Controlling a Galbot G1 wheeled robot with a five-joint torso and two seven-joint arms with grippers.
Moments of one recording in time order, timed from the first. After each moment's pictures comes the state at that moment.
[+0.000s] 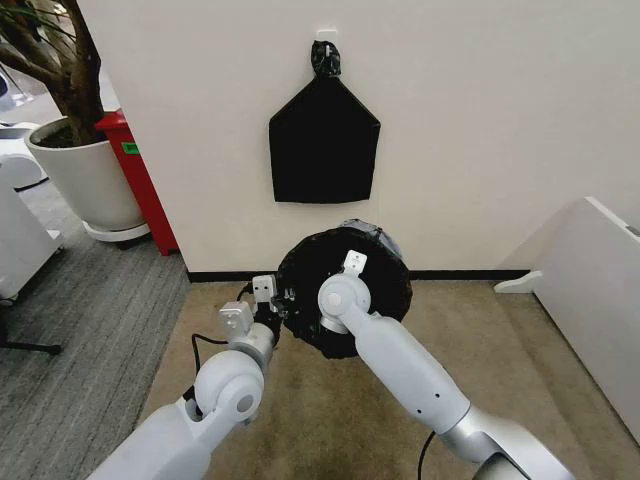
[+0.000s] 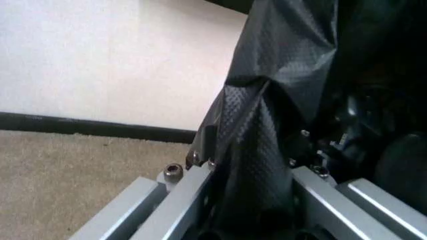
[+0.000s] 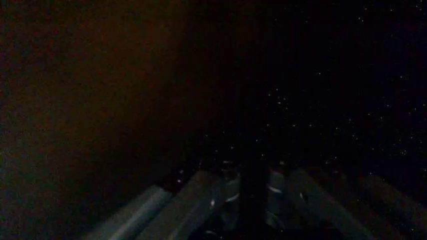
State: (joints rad) left arm 1.04 -1.02 0.02 -2.09 -0.89 0.22 -0.58; right arm -0.58 1.44 -0.17 1.50 1.19 -0.40 1.14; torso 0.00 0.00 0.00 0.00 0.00
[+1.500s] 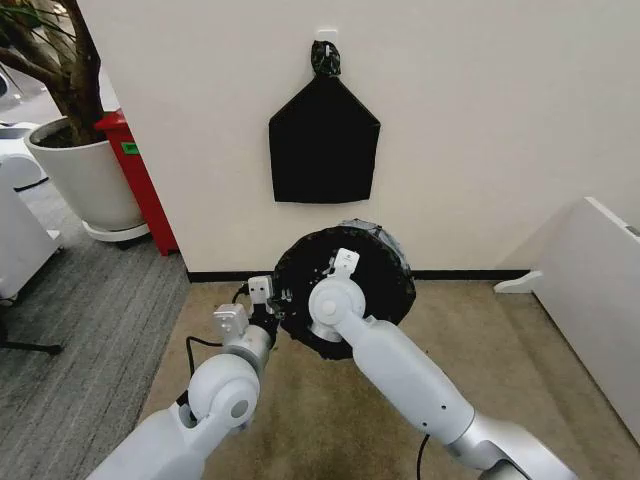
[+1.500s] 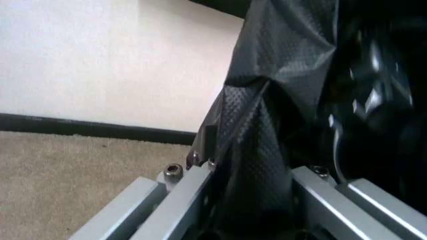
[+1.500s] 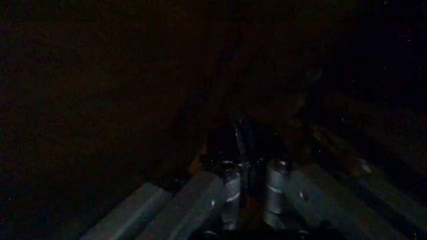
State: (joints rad) left arm 1.06 -1.01 0.01 -2.12 -0.89 0.23 -0.58; right arm -0.56 1.45 -0.24 1.63 1.23 -0.38 1.16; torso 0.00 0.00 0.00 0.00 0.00
